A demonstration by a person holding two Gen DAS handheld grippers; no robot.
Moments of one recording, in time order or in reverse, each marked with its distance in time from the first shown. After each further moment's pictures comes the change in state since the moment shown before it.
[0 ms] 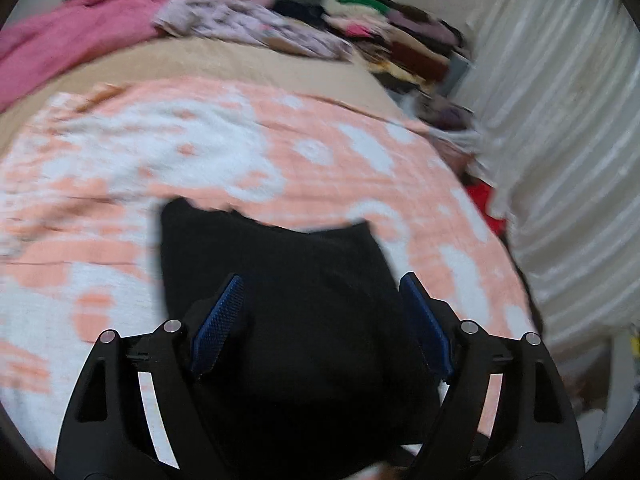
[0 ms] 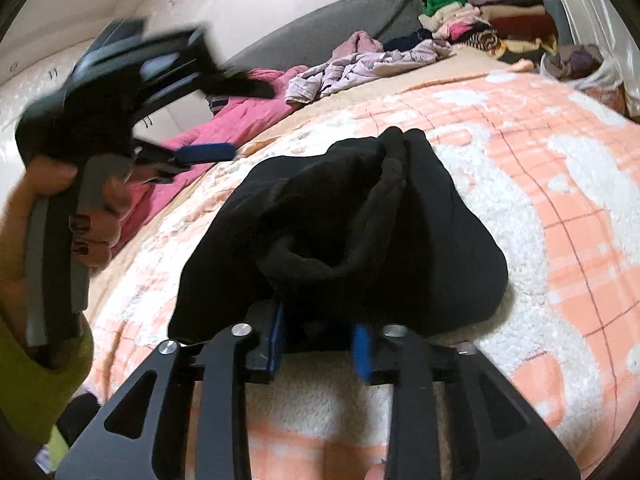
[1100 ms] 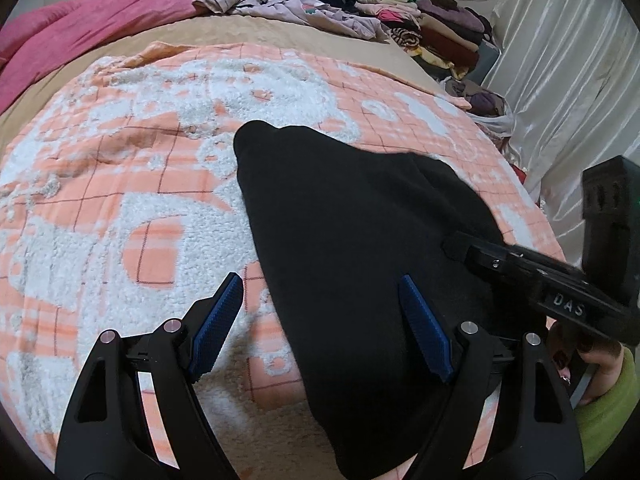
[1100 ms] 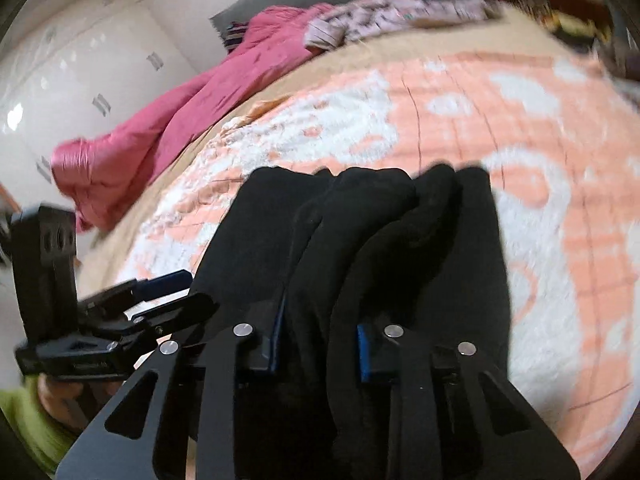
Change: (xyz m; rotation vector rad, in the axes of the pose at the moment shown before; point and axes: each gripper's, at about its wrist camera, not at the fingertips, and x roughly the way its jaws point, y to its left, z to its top) left arm 0.006 0.057 -0.055 -0.002 0.050 0.066; right arm 0.062 0.010 0.093 -0.111 0.249 0.042
